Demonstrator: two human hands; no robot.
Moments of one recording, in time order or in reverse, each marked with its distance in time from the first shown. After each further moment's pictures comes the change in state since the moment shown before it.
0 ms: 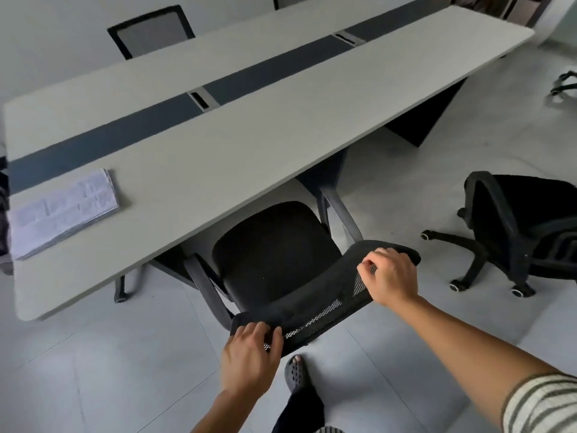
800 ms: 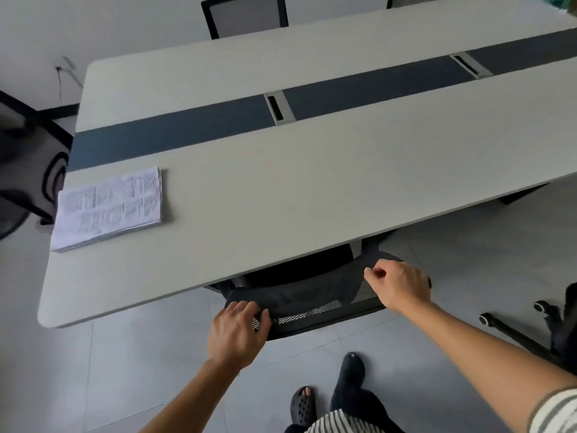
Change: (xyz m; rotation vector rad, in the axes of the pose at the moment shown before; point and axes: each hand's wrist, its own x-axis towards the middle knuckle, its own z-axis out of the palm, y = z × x) left_hand 0.231 -0.077 -0.041 0.038 0.142 -0.091; right_hand 0.258 -0.097 0.072 -0.072 -0.437 -0.022
